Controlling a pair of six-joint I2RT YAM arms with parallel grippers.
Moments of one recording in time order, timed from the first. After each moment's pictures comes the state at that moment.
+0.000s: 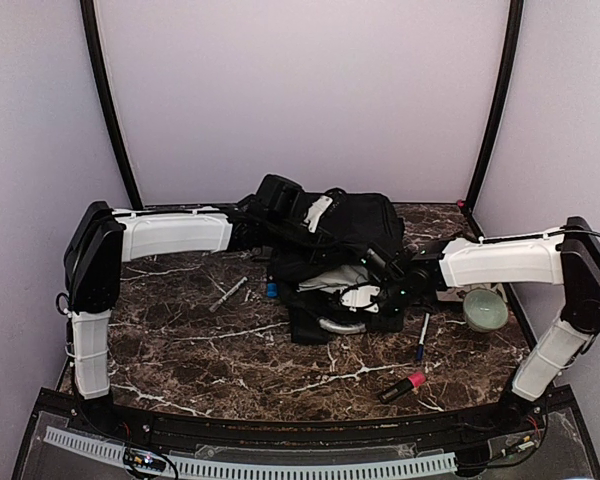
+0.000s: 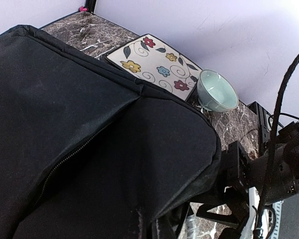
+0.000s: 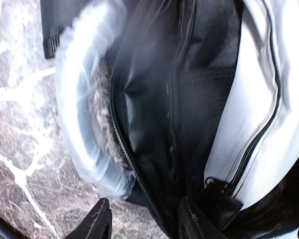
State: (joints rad) left arm -0.80 2.04 1.63 -0.16 0.46 -0.14; right arm 0.85 1.63 1.04 -0.62 0.09 -0.61
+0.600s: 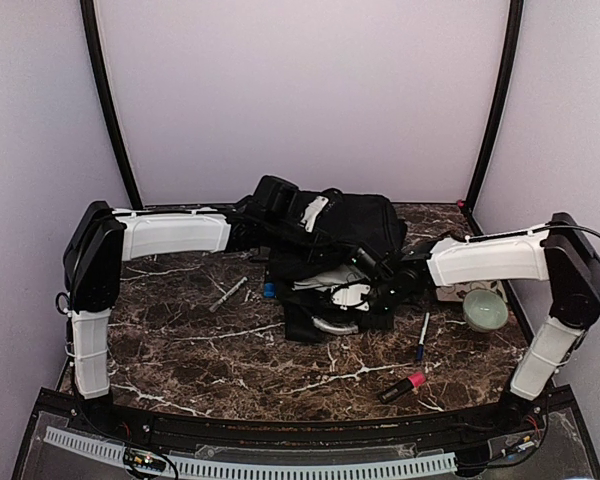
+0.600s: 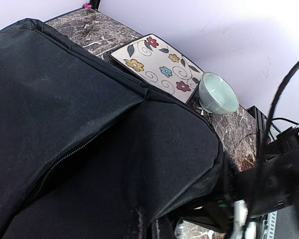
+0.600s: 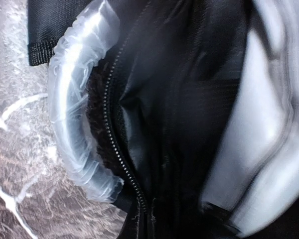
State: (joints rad) left arm -0.79 2.04 1.61 -0.14 0.48 -0.18; right arm 0.86 1.73 1.08 -0.55 0.08 -0.63
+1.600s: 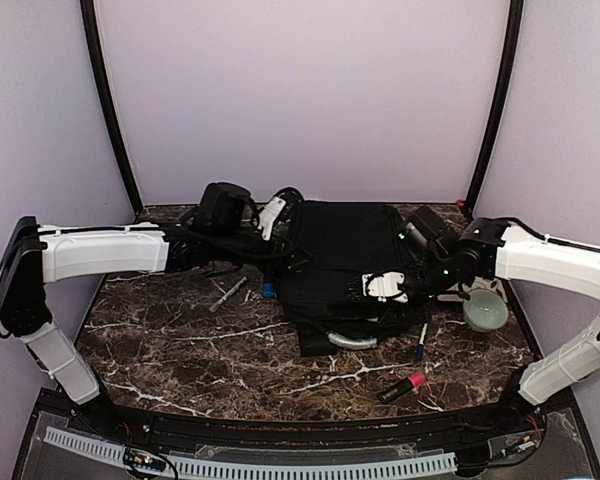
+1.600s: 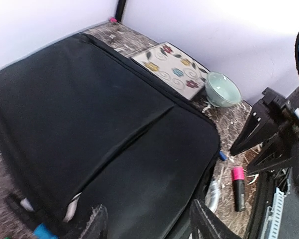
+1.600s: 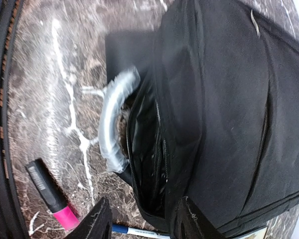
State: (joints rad) left arm -0.81 1.69 1.23 -0.06 0.32 -0.16; right arm 0.83 1.34 1.03 -0.80 -0.13 -0.76
